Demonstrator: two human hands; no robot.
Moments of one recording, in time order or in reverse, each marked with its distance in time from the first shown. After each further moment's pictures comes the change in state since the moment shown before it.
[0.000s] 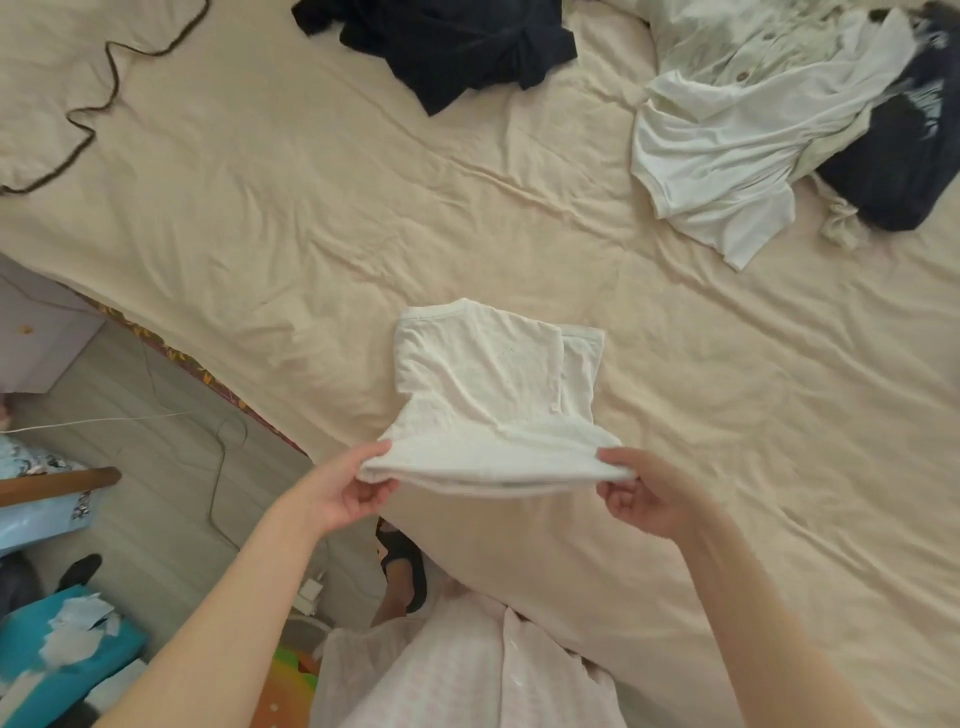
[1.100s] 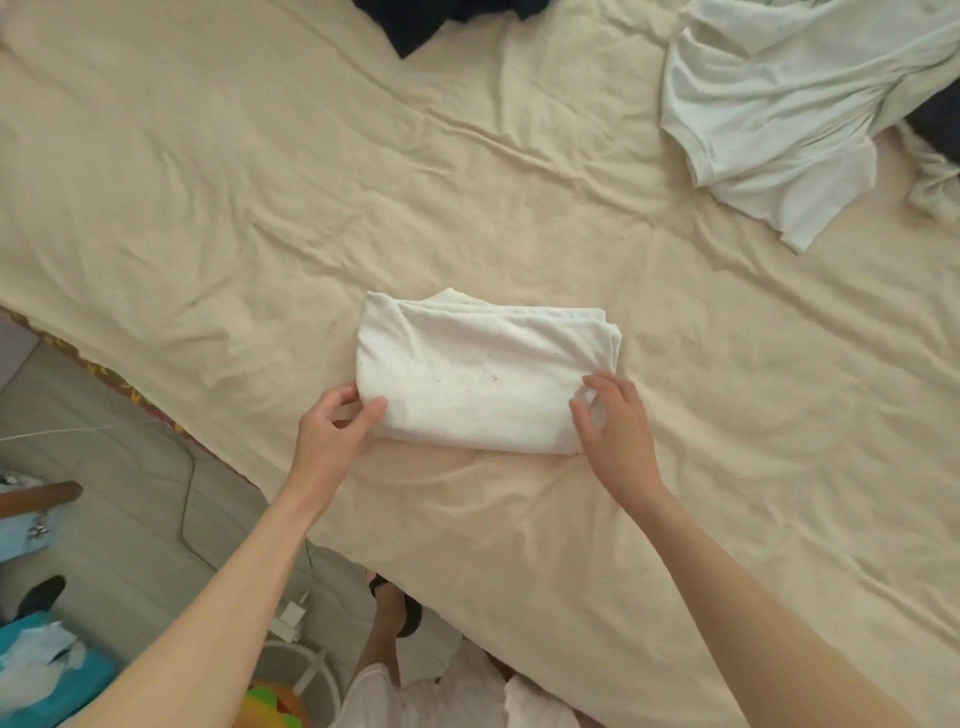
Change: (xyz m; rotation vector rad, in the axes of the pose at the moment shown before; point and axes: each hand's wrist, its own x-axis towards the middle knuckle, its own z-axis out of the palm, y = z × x) left_hand 0.109 0.028 0.028 0.410 0.207 0.797; right_hand 0.127 -0.027 0.034 -0.938 0.391 -1.055
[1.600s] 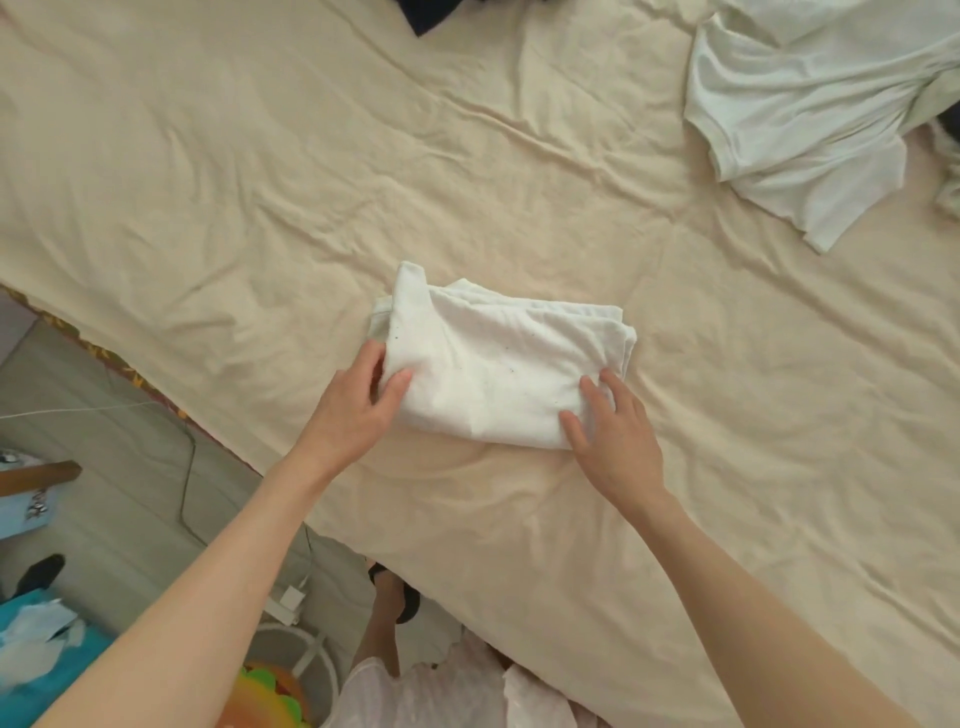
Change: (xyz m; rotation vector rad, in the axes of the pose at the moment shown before) left_hand 0.013 0.027 -0.002 0.402 -0.188 0.353; right_hand -0.001 0.004 0.013 -0.368 -0.122 -0.046
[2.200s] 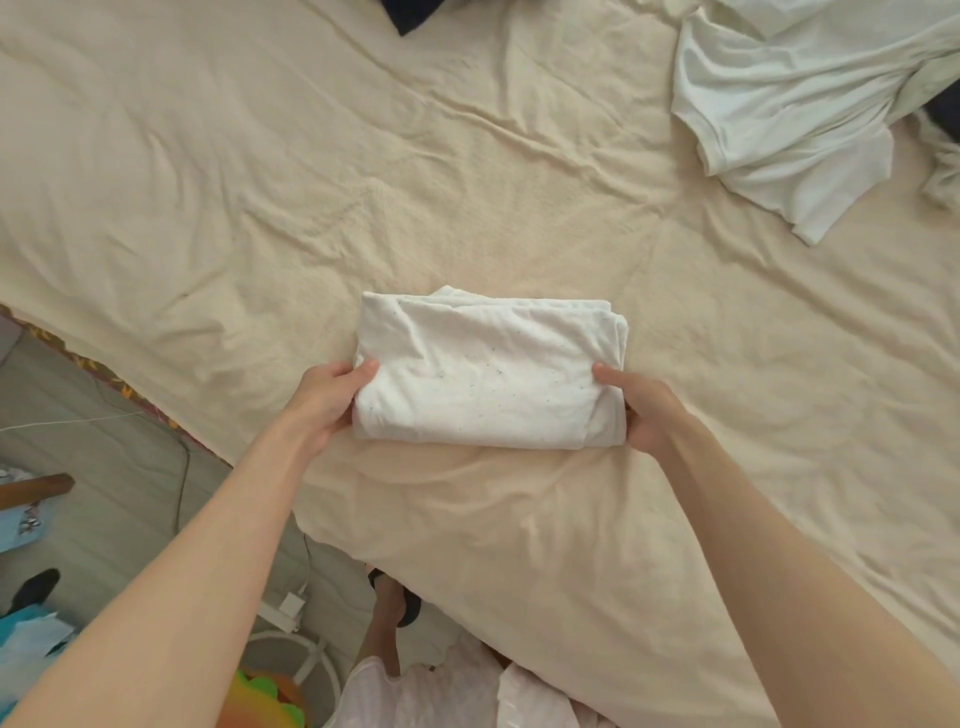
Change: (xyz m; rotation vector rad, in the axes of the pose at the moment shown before) left_hand 0.032 -0.019 -0.001 -0.589 0.006 -0.699; right_hand 0.051 0.015 -0.034 1.208 -0.288 0.813
